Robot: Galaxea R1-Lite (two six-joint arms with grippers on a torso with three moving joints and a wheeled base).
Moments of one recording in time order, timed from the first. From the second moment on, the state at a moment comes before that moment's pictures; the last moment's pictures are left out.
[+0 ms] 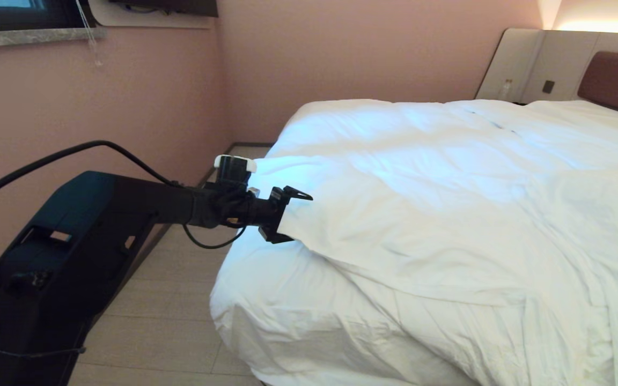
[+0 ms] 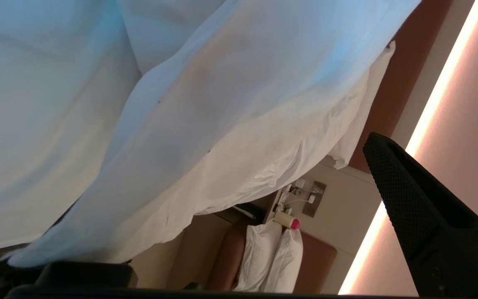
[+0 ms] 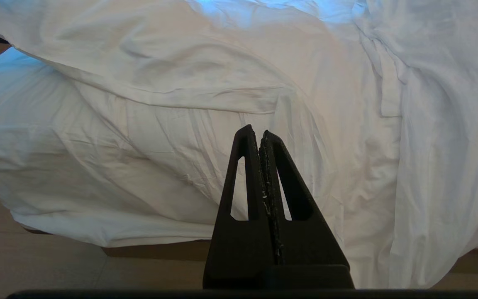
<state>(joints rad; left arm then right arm) -0.32 2.42 -1.83 -0.06 -0.69 -1.25 0.00 0.00 0.00 0.00 0.00 0.00</state>
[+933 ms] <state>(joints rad) -0.37 2.42 -1.90 0.07 -0.66 -1.26 0.00 0.00 0.00 0.00 0.00 0.00</state>
